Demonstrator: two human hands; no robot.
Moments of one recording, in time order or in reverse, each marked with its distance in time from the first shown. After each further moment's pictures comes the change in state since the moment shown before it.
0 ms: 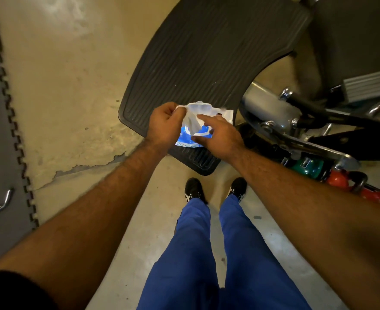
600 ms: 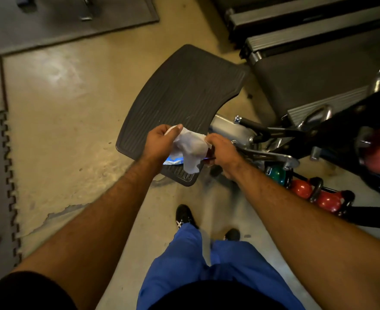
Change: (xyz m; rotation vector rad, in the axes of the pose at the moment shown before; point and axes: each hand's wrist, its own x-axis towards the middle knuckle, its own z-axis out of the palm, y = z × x) left_hand -0.090 0.072 -0.019 -0.129 -0.125 0.004; right_hand -0.130 -0.065 -0.091 0.576 0.163 0.185
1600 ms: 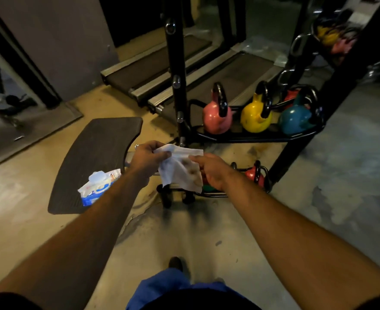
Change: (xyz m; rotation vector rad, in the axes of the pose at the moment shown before) left_hand -0.270 0.052 0.221 0.230 -0.490 0.327; right_hand -0.300 0.123 -0.232 0.644 0.175 -0.048
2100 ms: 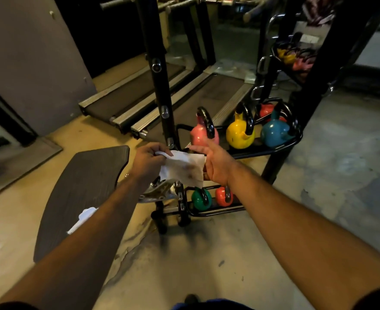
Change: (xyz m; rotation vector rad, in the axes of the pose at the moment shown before) left_hand 0.035 0.057 0.002 0.035 -0.076 0.290; right_hand 0.011 -0.070 -0.019 0.253 -0.005 -0.002
